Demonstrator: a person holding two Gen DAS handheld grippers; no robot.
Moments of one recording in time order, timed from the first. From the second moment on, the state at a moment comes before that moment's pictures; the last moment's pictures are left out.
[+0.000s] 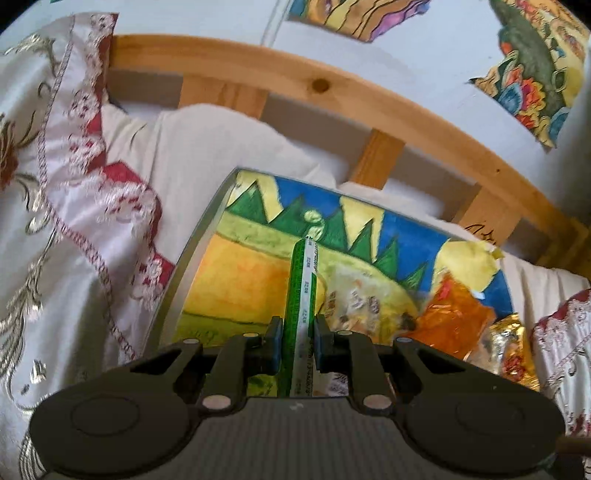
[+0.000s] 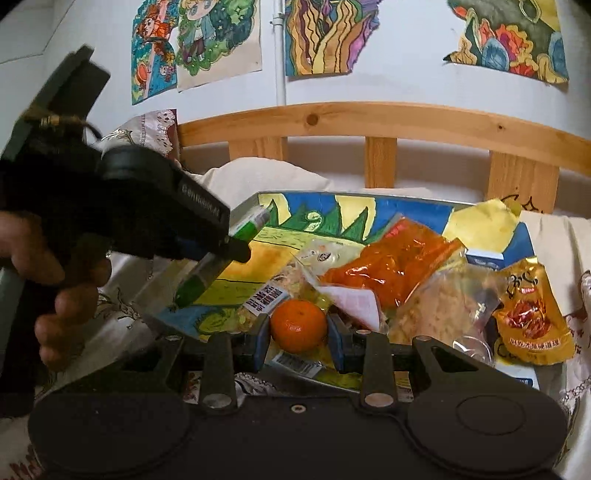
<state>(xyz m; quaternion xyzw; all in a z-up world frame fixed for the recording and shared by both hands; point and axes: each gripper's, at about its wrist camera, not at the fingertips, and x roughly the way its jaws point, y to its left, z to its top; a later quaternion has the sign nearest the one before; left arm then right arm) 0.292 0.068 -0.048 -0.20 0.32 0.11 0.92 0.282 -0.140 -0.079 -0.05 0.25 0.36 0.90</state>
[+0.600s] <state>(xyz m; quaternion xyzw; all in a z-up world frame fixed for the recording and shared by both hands) 0.291 0.065 -0.066 -0.20 0.34 0.12 0.91 0.286 -0.142 -0.083 -0.04 0.27 0.35 0.90</state>
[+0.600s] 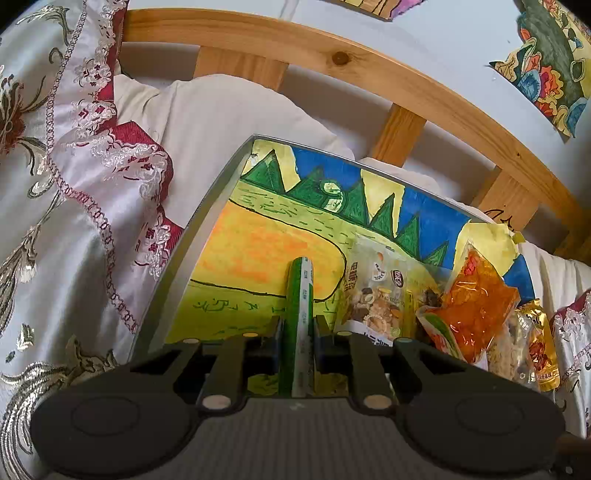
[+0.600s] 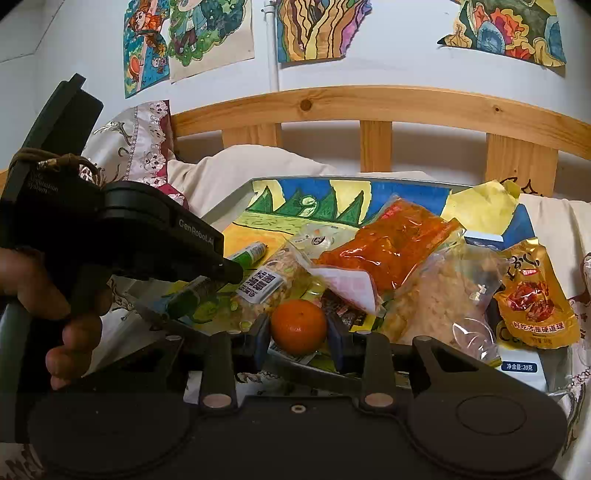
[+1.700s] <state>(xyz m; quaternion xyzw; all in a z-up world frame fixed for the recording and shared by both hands) 0.308 0.062 -0.074 -0.19 0.34 0.14 0.91 0.291 -0.137 -0.088 -0.04 0.27 0.36 0.89</state>
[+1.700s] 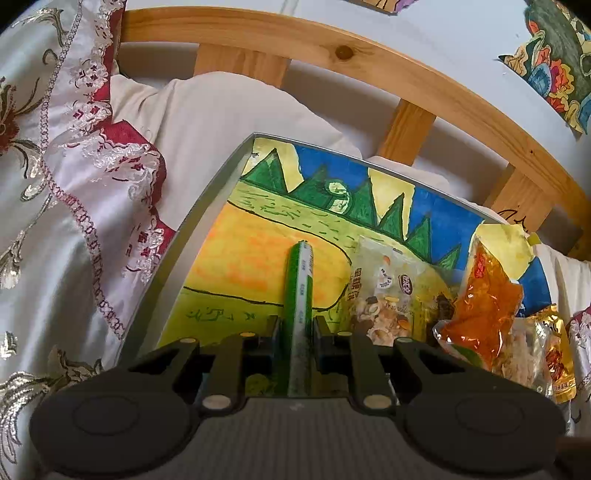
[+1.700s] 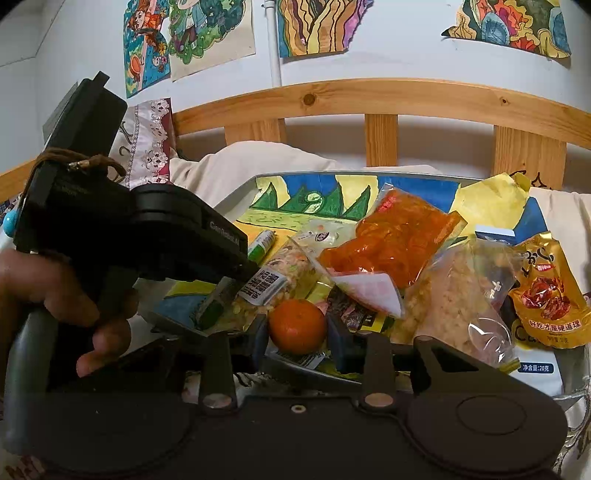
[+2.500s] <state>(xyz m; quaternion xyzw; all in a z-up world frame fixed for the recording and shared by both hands) 0.289 0.065 -0.060 -0.20 0.30 0.15 0.92 0.284 -0.148 -0.081 -0.02 0.24 0.34 0.91</state>
